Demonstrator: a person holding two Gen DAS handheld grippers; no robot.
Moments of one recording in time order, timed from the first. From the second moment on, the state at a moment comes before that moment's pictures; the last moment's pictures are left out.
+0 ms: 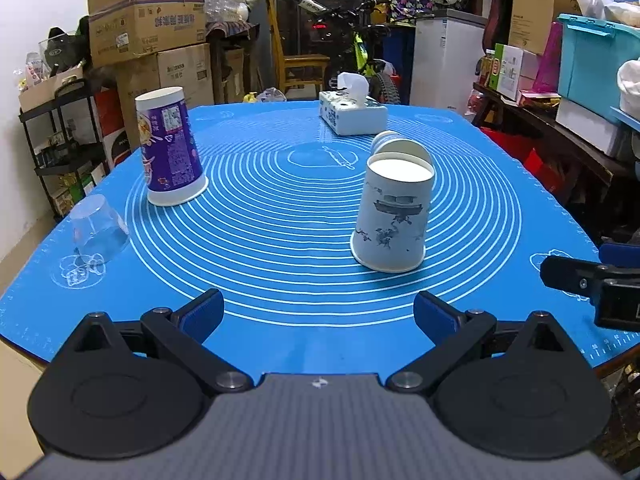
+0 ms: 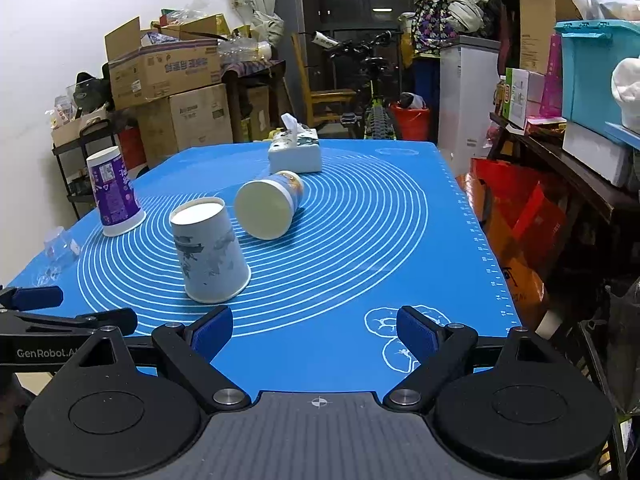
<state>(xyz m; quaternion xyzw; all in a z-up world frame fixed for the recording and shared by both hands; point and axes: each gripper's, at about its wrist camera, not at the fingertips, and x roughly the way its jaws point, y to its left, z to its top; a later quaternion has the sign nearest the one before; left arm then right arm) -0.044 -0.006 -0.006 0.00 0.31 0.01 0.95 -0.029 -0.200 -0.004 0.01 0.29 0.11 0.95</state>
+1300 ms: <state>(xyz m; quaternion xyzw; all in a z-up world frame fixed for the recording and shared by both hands) -0.044 -0.011 -0.006 0.01 0.31 0.01 0.95 -0.026 -0.197 -0.011 0.01 0.30 0.11 0.95</state>
